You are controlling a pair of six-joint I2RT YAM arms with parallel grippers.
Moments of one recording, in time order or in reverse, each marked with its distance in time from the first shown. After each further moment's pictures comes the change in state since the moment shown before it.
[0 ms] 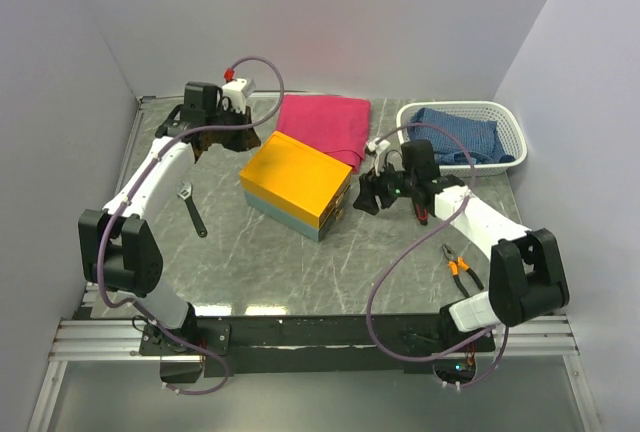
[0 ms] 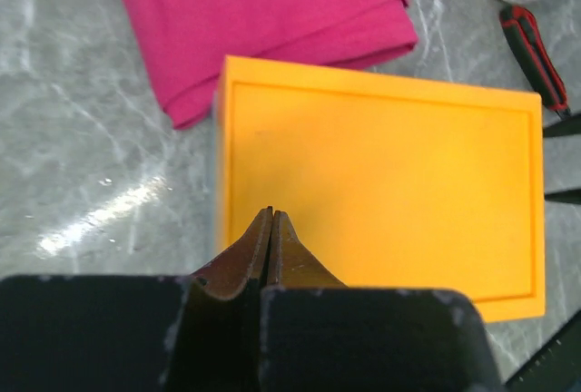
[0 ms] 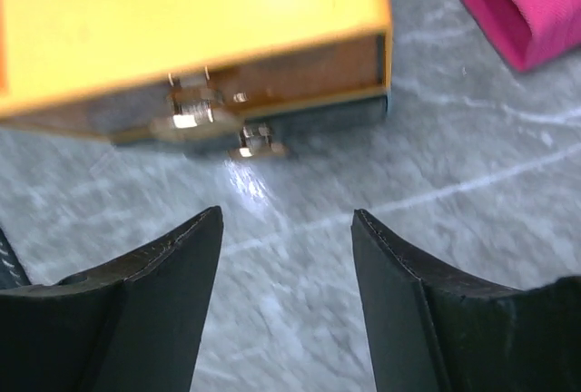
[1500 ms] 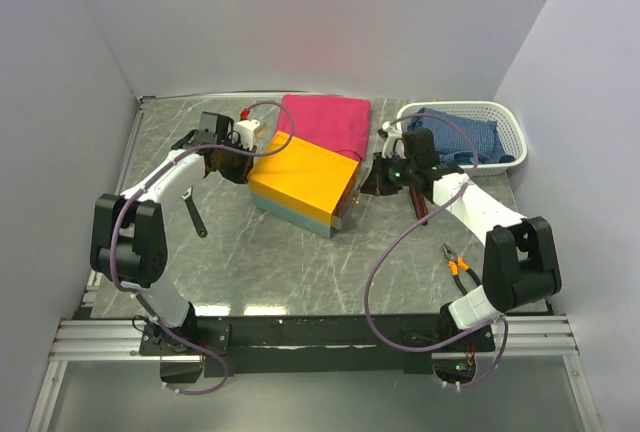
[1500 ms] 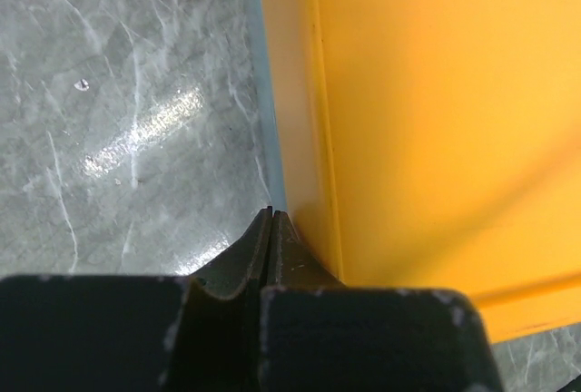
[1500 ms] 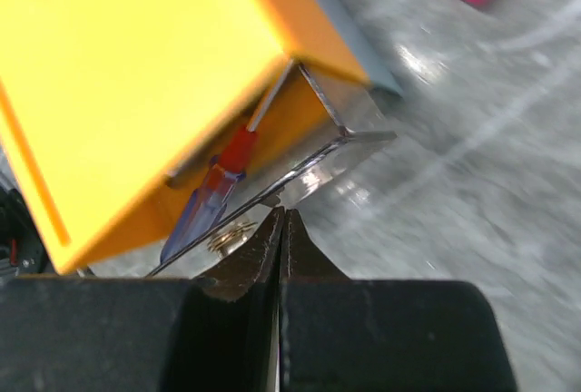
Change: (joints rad) left arm -0.012 0.069 -0.214 0.000 -0.063 0.207; right arm -0.051 0.090 0.119 -0.066 0.081 0.407
